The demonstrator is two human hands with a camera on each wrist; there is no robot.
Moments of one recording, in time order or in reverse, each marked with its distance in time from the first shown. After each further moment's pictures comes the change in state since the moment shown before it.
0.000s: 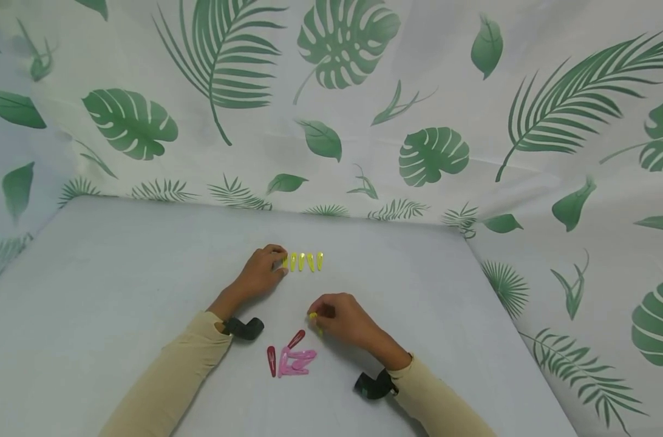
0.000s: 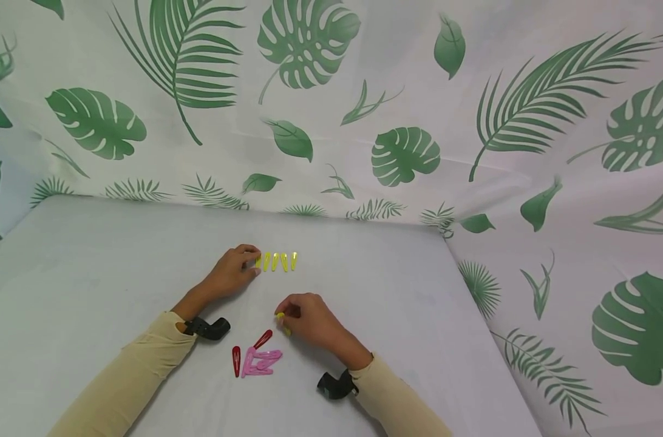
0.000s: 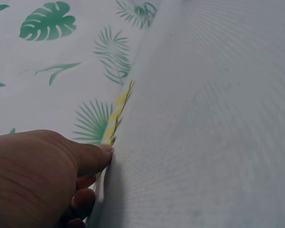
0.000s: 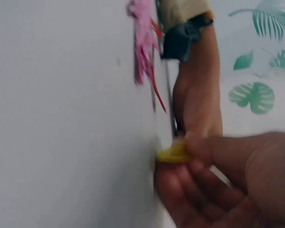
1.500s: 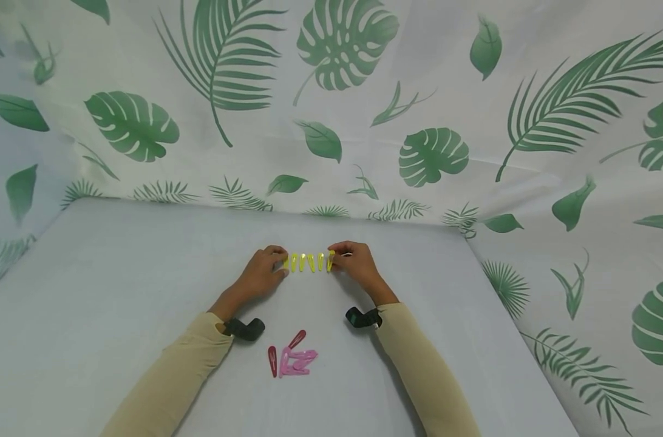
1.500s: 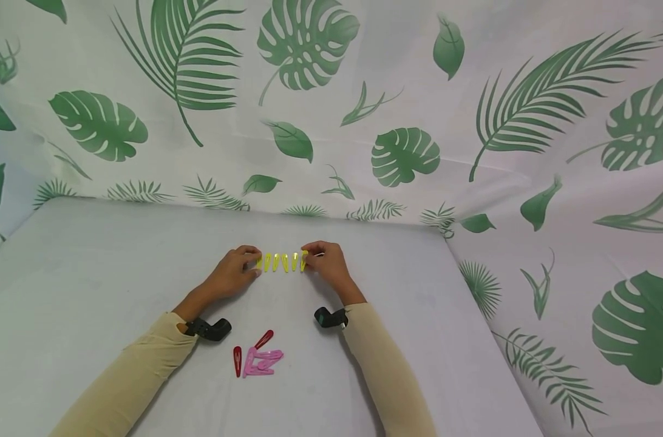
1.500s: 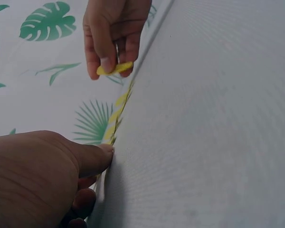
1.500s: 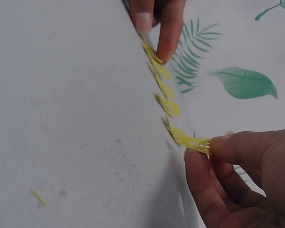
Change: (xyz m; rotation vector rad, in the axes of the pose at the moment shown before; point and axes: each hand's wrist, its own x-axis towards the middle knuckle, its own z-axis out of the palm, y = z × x) left_hand -0.001 0.001 0.001 -0.014 -0.007 -0.007; right_hand 0.085 0.063 -0.043 0.338 0.356 0.253
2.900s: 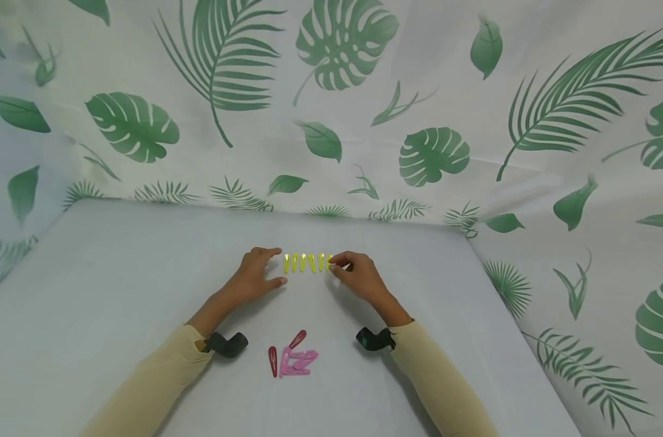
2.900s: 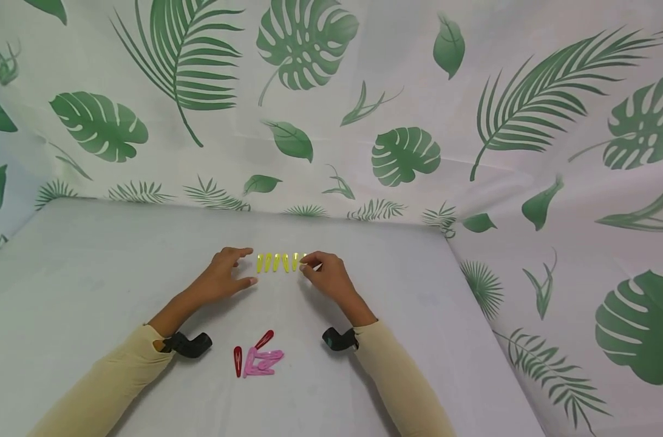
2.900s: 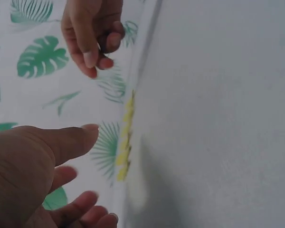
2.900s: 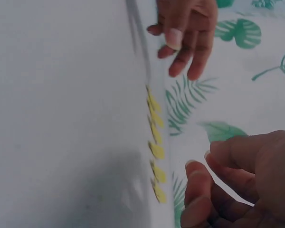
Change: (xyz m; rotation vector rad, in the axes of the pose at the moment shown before) left_hand -0.025 0.013 -0.025 -0.124 -0.053 -0.085; right_hand -0.043 -0.023 -0.006 -0.300 -0.045 -0.115
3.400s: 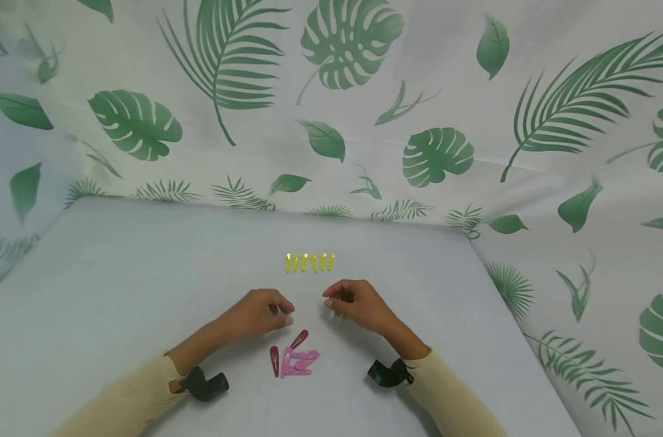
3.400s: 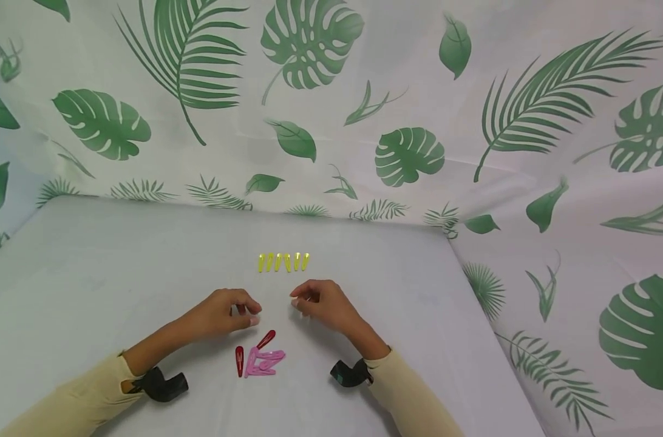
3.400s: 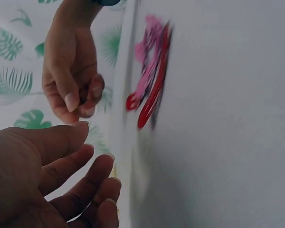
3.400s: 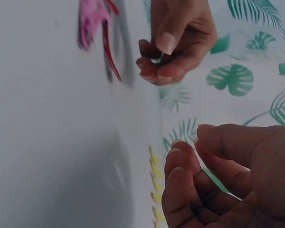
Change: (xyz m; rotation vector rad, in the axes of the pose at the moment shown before) left_hand -0.057 0.028 0.004 -0.091 -0.217 0.078; right_hand -0.050 -0.011 0.003 0.162 -0.290 -0.081
